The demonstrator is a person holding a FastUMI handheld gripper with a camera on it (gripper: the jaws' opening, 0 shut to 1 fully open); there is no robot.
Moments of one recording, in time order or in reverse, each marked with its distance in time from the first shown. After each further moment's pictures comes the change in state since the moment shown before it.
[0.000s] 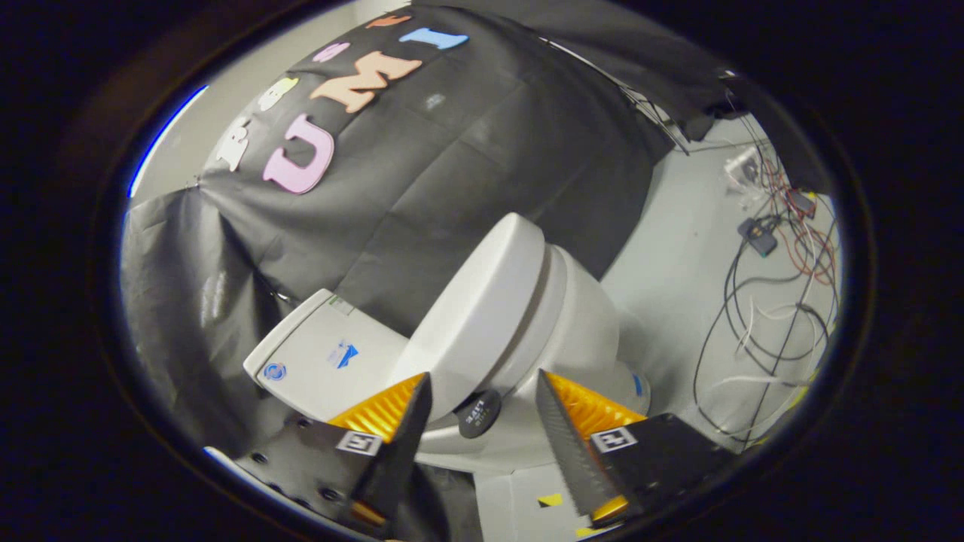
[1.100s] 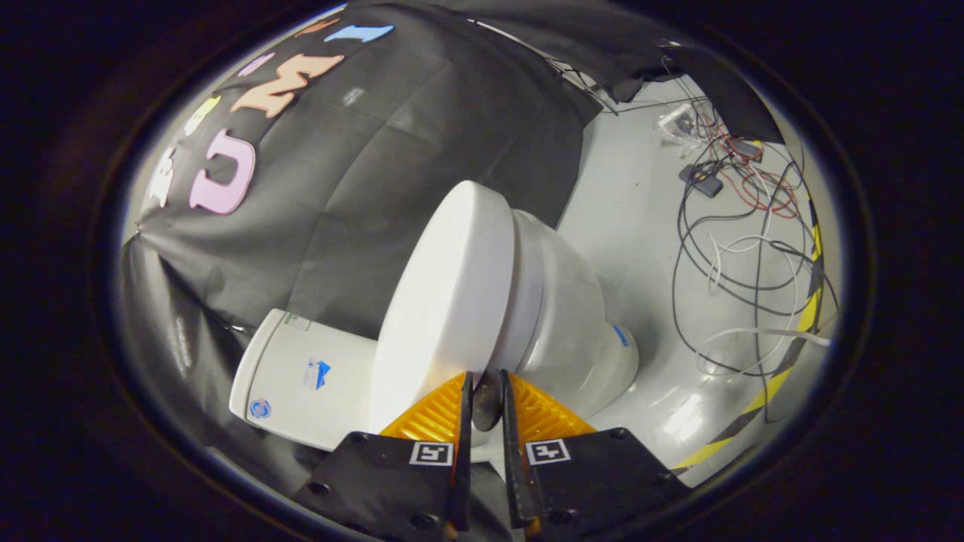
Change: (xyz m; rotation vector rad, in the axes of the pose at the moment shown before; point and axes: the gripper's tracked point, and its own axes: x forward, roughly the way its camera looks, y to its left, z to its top) arm 0.007 0.024 -0.002 0.169 0.040 -0.229
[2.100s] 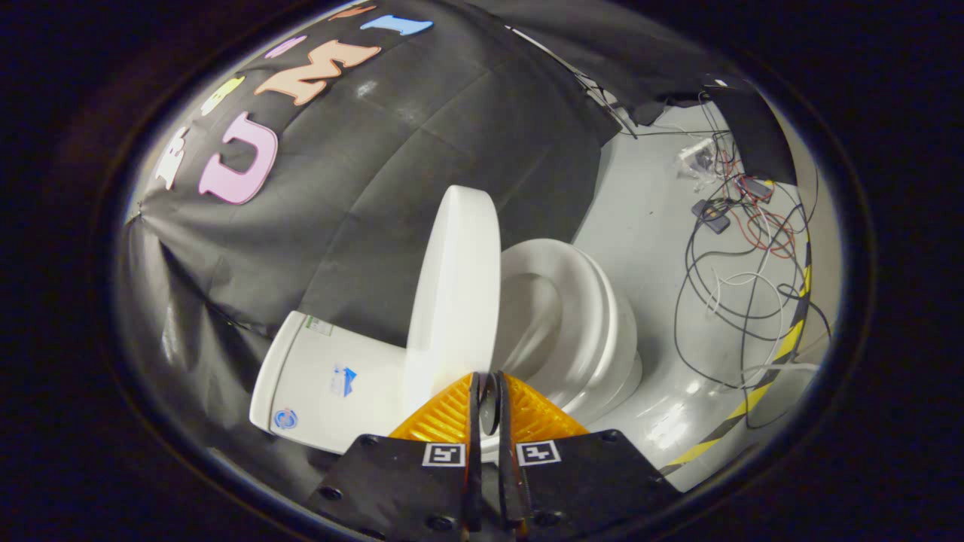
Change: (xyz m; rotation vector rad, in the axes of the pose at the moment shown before) arm -0.035 0.083 0.034 -0.047 -0.028 0.009
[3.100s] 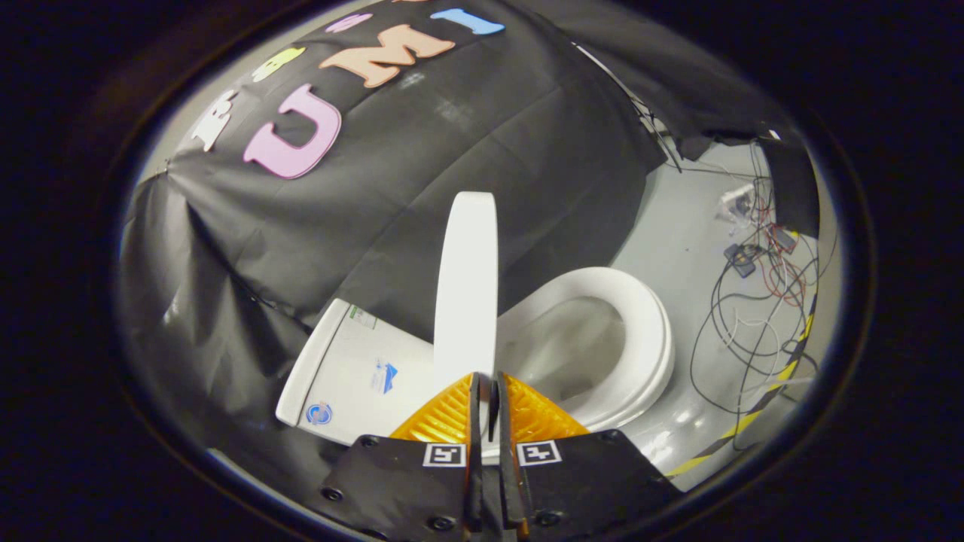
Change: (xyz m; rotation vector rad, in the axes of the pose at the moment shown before) arm -0.018 0.092 0.007 -0.228 -0.018 0.024
